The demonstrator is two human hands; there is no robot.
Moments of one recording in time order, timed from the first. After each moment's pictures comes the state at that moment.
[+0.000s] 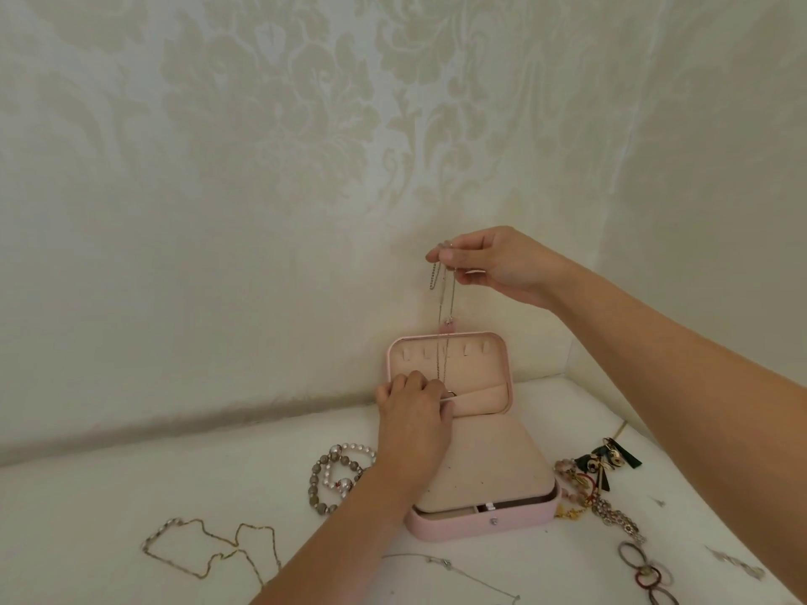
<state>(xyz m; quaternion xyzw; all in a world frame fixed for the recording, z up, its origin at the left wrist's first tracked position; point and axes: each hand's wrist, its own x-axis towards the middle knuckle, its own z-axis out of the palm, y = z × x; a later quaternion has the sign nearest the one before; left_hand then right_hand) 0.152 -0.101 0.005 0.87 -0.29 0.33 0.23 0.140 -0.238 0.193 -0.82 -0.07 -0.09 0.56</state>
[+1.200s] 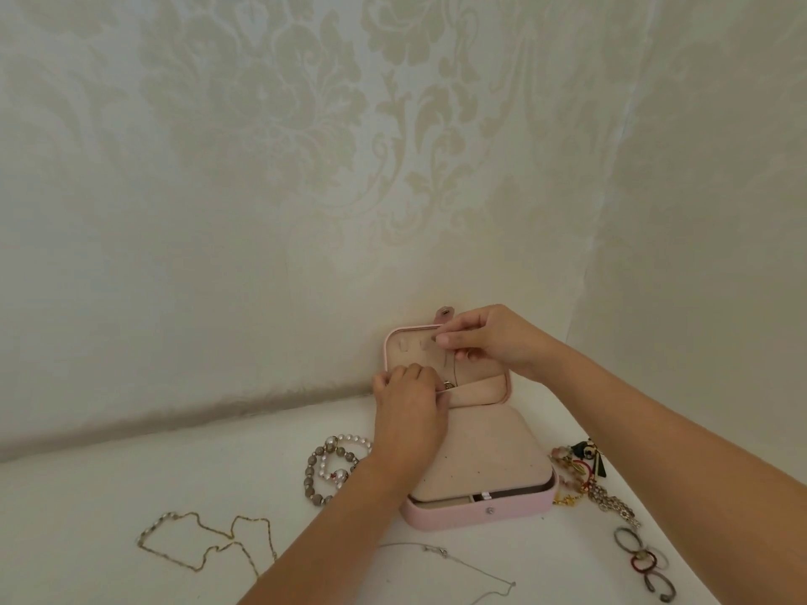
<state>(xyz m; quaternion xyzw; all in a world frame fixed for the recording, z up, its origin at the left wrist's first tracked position) 0.147 -0.100 0.011 0.86 -0.30 0.28 0.29 0.121 -0.239 0.106 -0.83 0.02 -0.05 0.56</state>
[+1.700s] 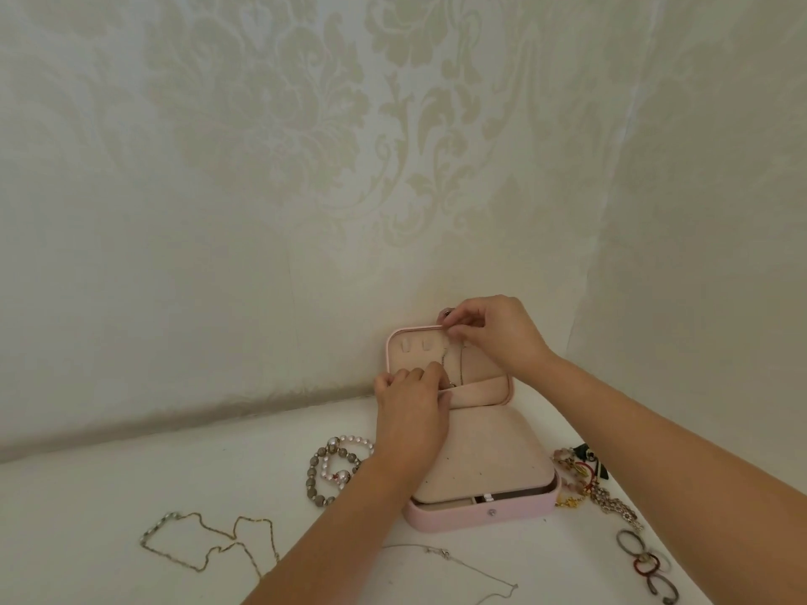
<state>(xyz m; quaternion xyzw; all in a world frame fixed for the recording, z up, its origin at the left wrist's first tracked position) 0.148 -0.100 0.010 0.85 -0.32 0.28 0.30 0.130 -0.239 0.099 -0.90 -0.01 -0.24 0.36</state>
